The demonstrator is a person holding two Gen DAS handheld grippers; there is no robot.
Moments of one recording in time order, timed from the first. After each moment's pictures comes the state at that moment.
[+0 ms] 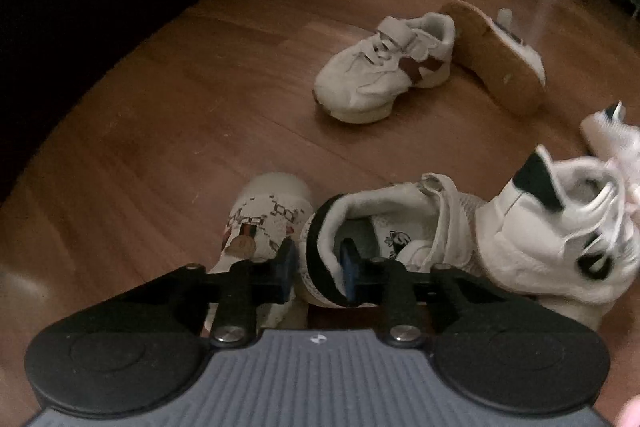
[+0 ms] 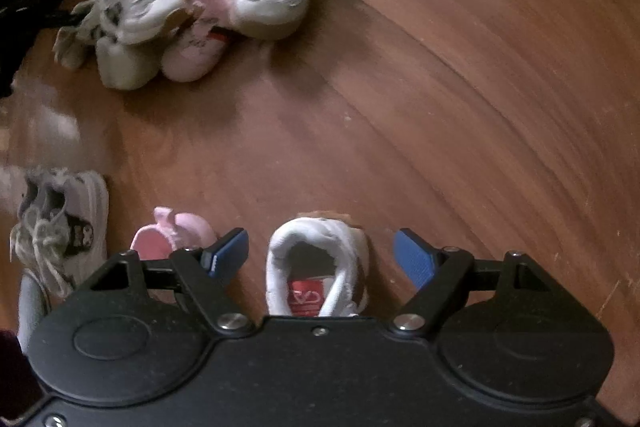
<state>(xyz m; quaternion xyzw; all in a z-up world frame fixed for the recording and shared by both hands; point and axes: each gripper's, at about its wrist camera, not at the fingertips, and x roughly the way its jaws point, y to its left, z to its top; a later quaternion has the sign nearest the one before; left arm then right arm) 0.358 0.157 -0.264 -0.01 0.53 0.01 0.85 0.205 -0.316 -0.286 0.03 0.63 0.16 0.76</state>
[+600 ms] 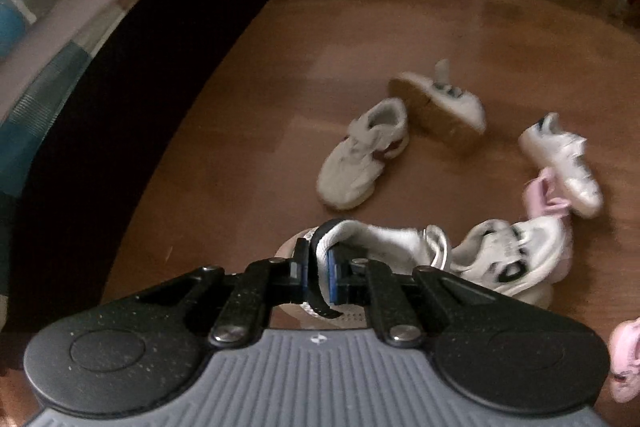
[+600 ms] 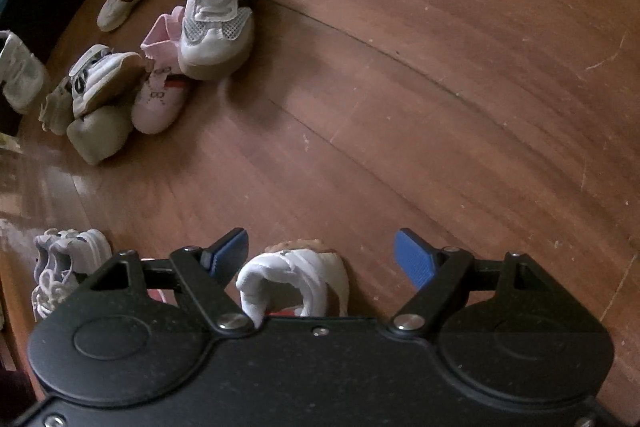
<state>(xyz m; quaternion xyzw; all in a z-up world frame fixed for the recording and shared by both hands) 0.357 0.133 -0.126 0.13 0.49 -0.08 0.86 0.226 -0.350 -0.293 0.08 0.62 0.14 0.76</state>
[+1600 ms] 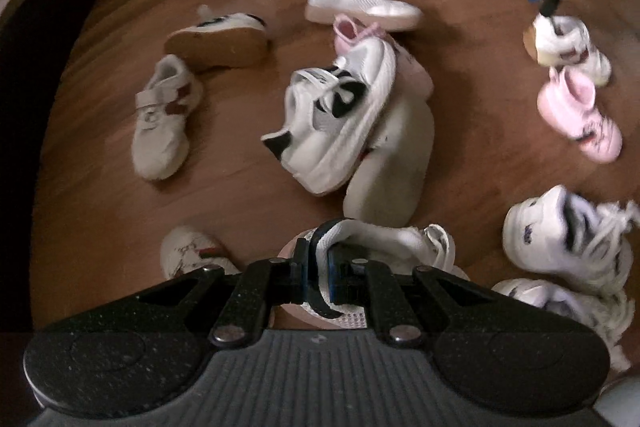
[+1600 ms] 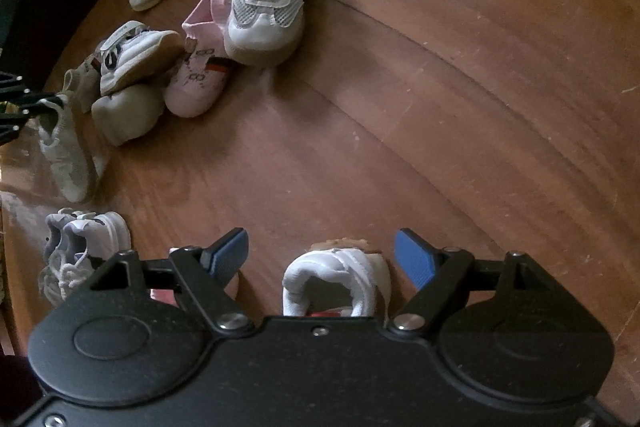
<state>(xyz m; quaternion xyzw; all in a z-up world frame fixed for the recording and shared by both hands) 0.277 0.106 -0.236 0.32 0.44 -0.36 0.76 0.224 -0.325 -0.290 0.07 0.62 0.18 0.76</state>
